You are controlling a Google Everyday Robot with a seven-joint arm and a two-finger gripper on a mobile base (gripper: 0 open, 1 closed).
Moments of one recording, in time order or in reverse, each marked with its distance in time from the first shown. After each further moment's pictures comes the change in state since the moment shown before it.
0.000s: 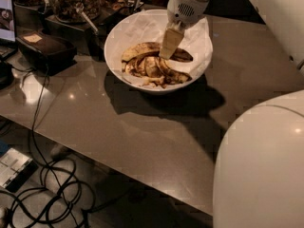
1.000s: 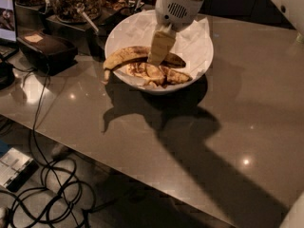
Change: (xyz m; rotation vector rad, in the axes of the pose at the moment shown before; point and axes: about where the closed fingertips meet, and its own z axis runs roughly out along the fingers) arm -0.023 0.069 -0.021 0.007 -0.014 -0.053
